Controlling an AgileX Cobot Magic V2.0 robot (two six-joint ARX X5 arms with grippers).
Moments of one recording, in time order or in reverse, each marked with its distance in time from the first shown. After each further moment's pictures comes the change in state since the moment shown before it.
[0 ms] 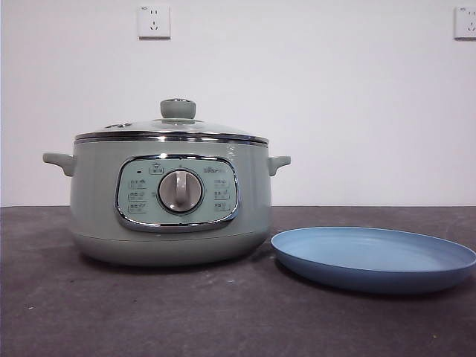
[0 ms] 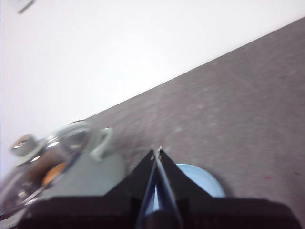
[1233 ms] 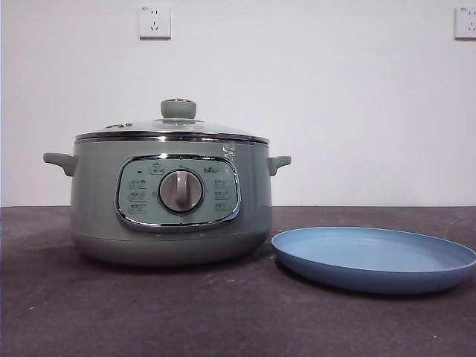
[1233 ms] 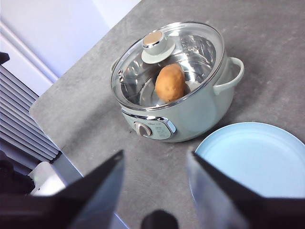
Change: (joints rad) left arm -0.005 0.573 0.690 -0.384 0.500 0.317; right arm 0.058 0.694 0.817 -0.673 -0.515 -0.543
